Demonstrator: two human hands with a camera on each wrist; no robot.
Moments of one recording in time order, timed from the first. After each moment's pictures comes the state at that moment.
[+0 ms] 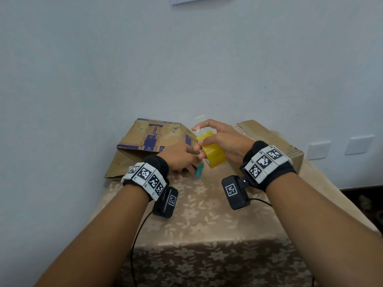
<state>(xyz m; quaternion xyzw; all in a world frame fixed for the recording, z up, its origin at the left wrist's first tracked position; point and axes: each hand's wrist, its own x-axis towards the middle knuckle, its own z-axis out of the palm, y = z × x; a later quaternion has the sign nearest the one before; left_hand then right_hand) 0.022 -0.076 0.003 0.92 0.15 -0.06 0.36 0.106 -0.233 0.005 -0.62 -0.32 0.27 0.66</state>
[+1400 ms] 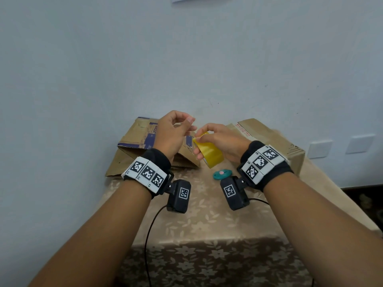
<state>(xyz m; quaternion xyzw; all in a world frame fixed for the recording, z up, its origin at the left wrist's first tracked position) 0.036 -0.080 0.016 0.76 0.06 0.35 0.55 0.103 -0.223 0.003 -0.65 -0.30 0.27 0.64</state>
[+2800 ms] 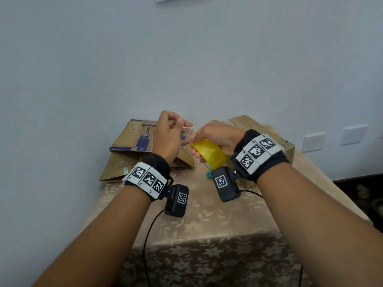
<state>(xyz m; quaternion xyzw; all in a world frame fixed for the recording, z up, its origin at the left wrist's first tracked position) 0.037 -0.102 0.011 0.76 0.07 0.35 0.55 0.109 -0.232 0.017 -0.69 -0.24 0.34 0.59</state>
